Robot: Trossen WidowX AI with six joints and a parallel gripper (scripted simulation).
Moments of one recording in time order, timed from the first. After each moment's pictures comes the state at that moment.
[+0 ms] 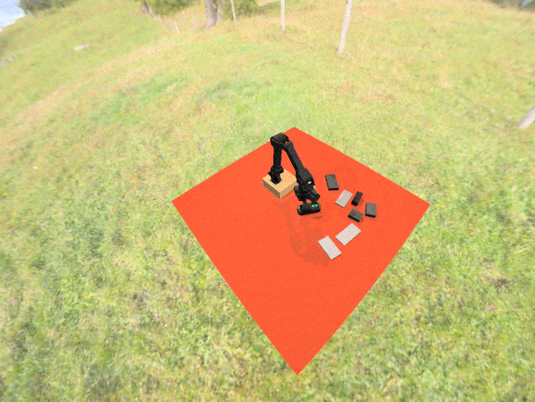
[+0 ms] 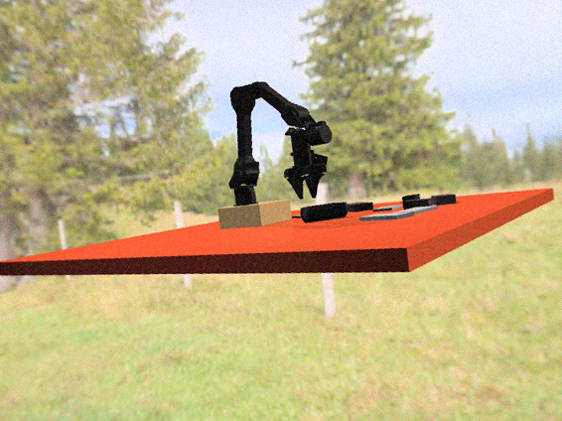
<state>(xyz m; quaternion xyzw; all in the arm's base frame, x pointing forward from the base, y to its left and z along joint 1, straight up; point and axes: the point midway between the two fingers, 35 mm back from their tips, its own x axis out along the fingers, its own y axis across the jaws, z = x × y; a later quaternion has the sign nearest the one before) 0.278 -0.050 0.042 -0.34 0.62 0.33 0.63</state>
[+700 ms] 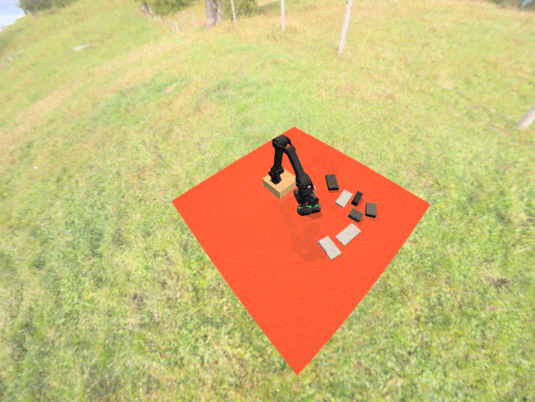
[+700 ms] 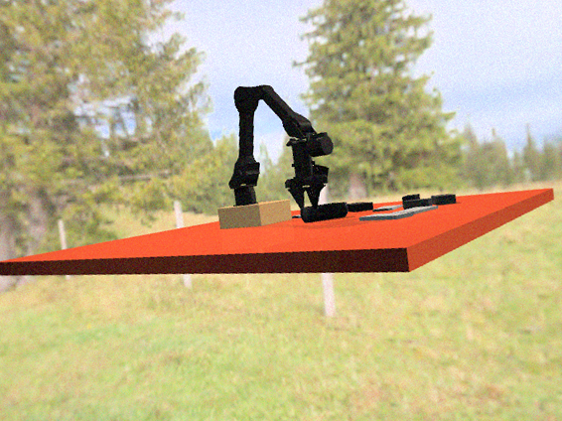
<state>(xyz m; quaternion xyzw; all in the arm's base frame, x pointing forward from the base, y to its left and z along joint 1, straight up) 0.279 -0.050 0.009 -0.34 0.62 0.33 0.63</state>
